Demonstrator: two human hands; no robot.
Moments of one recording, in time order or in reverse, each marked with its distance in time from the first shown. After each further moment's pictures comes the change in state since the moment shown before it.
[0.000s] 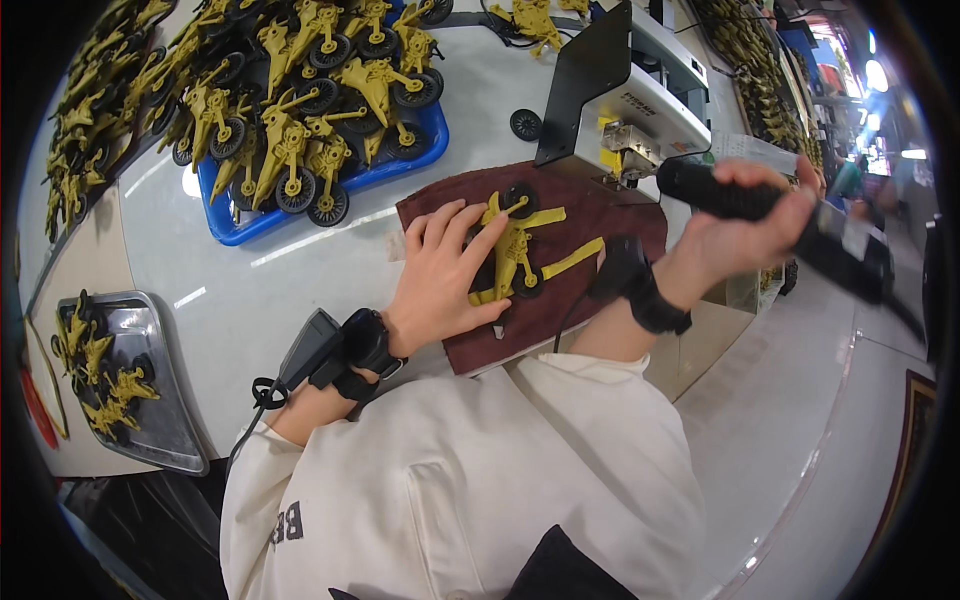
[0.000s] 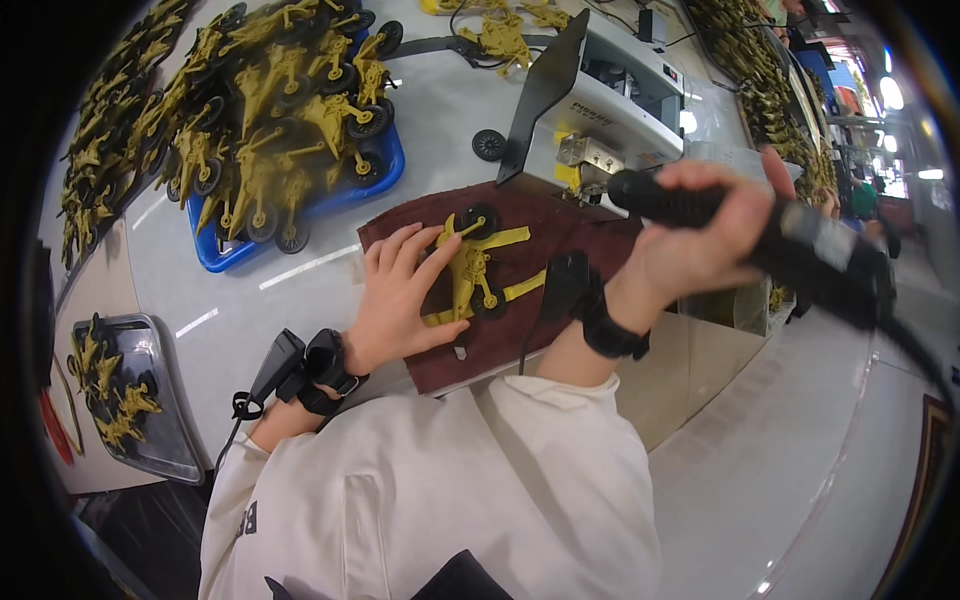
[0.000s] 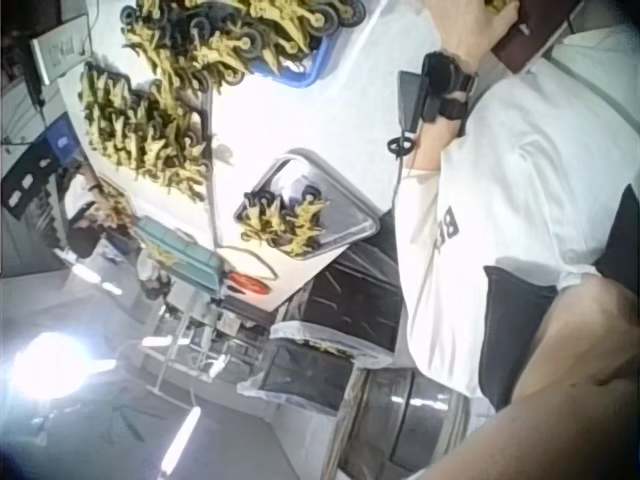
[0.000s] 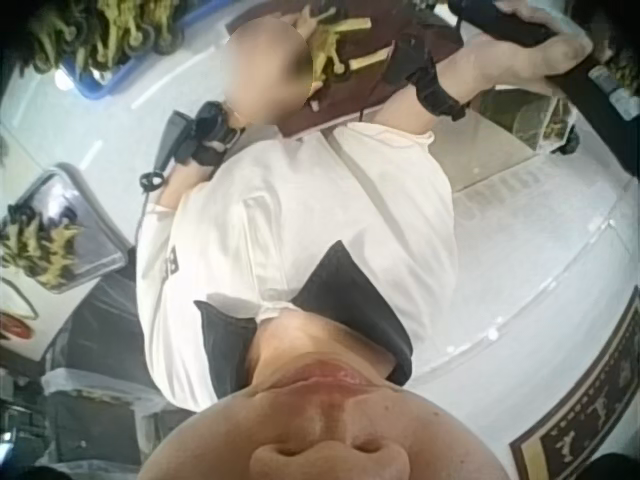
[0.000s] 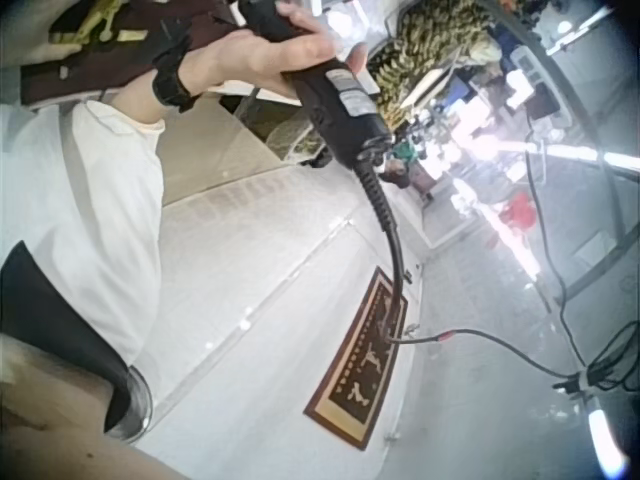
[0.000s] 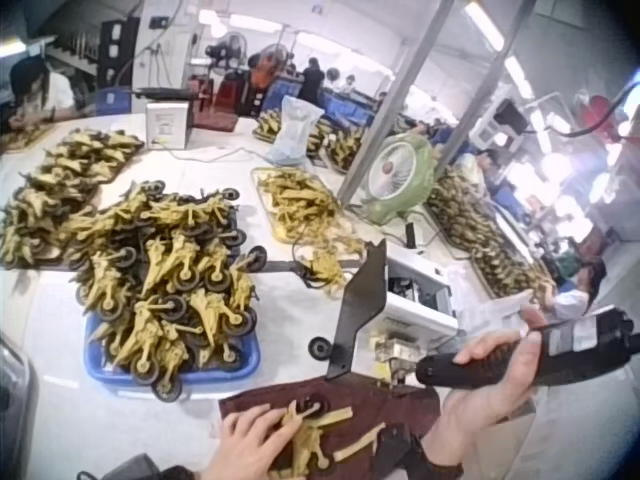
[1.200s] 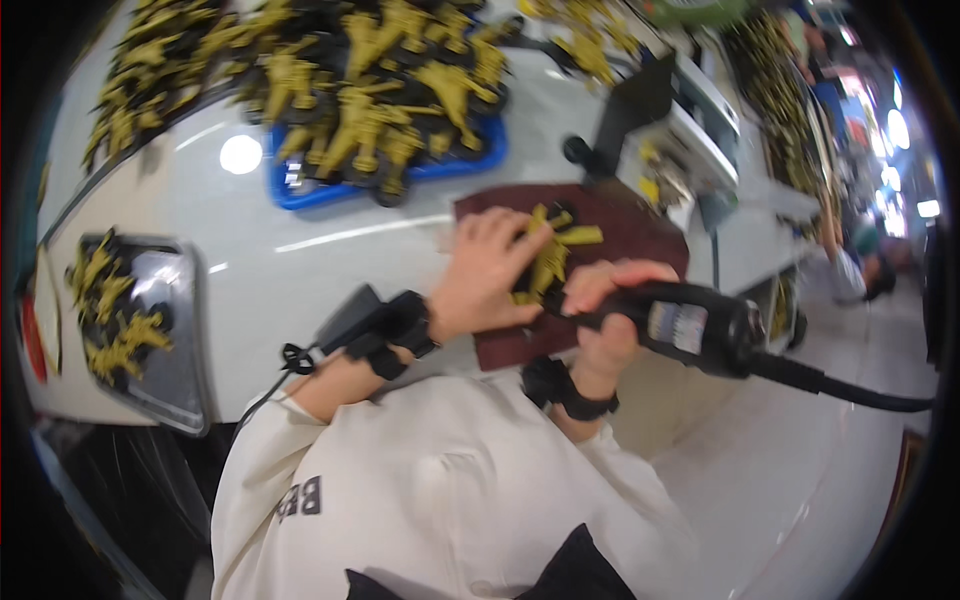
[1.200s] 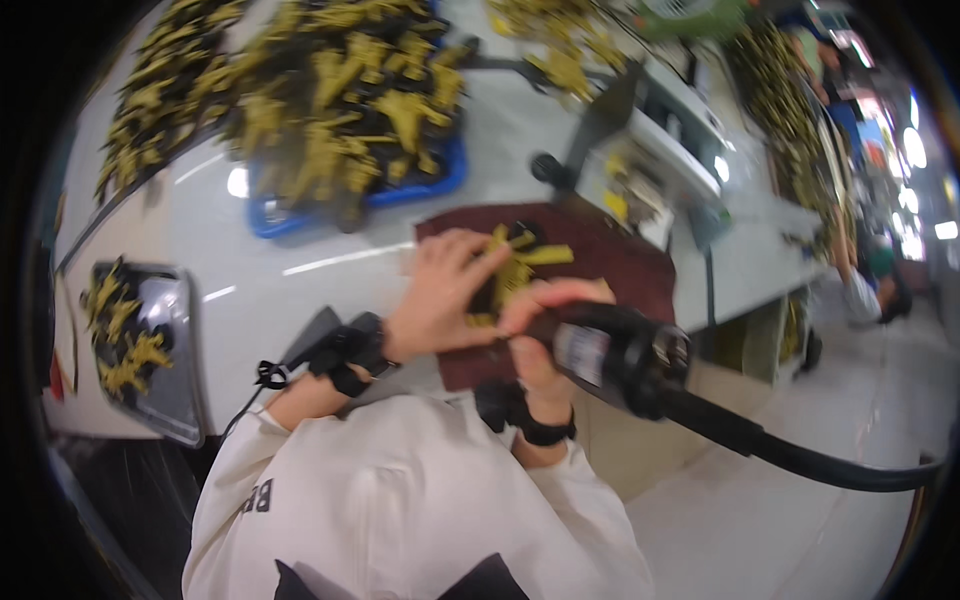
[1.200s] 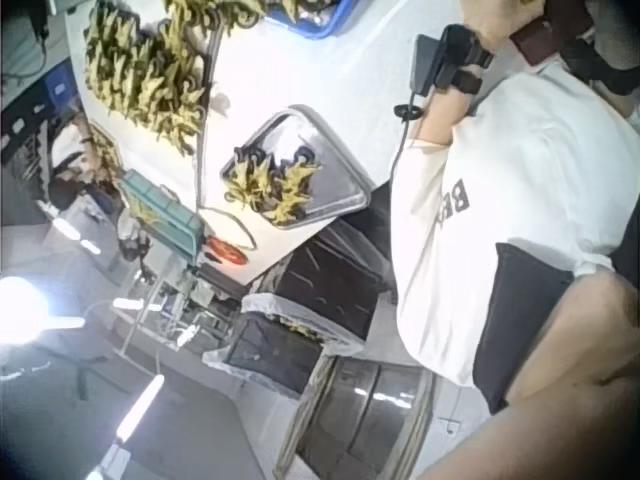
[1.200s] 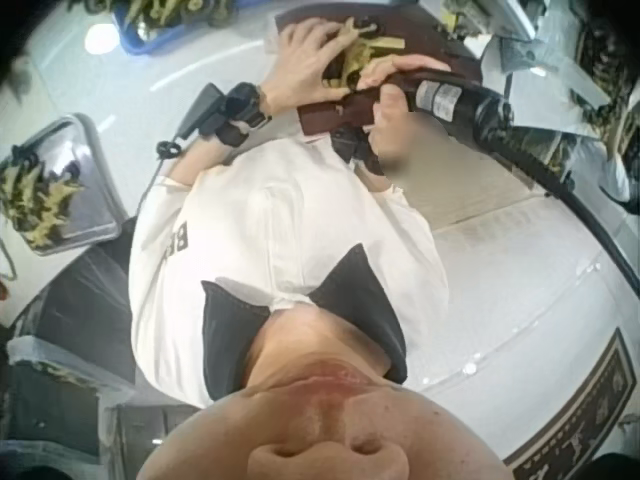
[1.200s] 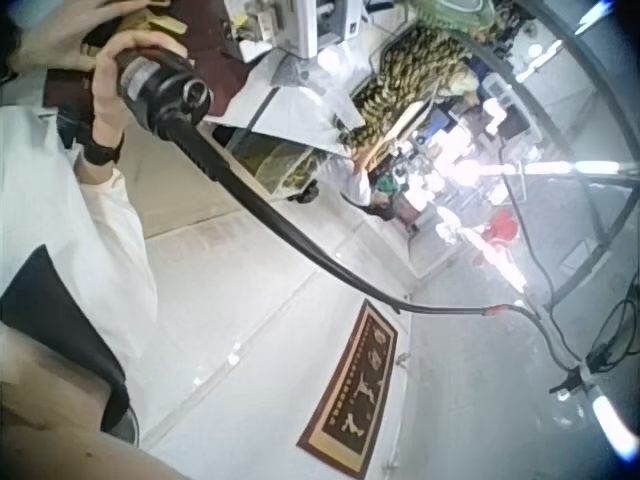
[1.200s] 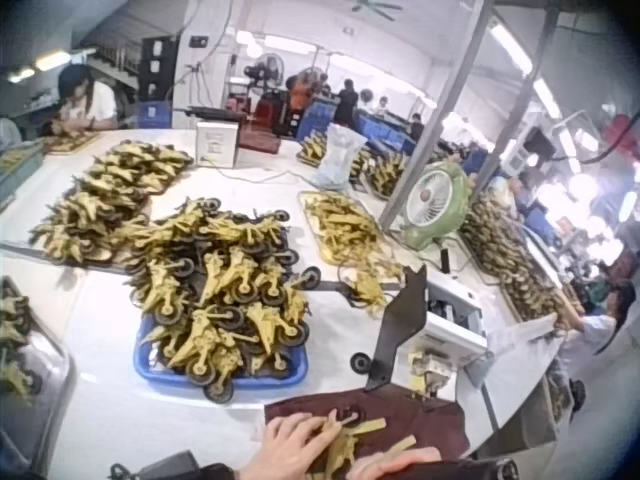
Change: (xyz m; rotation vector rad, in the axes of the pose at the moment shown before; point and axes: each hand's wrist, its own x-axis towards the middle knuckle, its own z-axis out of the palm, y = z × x) left_hand -0.005 -0.002 -0.006 -0.049 0.143 0.054; right_hand -0.133 -0.052 -0.008 0.345 -0.534 0.536
